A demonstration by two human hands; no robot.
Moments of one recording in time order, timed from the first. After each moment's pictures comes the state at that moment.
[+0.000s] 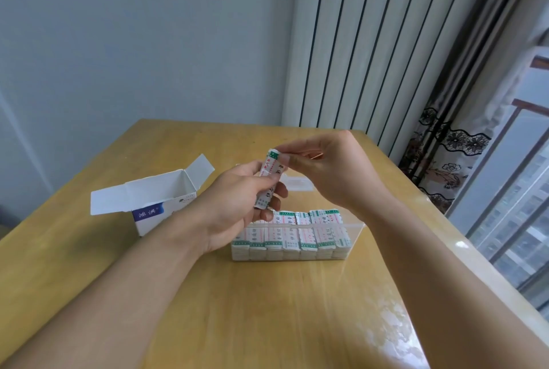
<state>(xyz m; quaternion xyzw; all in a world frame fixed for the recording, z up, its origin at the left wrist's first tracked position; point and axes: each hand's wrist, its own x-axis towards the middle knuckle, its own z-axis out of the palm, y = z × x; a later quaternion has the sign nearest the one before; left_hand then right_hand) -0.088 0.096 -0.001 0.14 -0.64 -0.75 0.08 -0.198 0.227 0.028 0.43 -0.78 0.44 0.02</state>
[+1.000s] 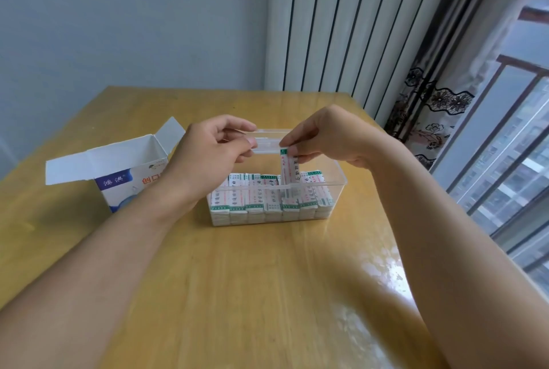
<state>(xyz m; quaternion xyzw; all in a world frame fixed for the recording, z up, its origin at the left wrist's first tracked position) -0.098 0.090 -0.020 0.15 -0.77 -0.57 0.24 -0.249 0.248 0.010 0.36 -0.83 0.39 -0.20</state>
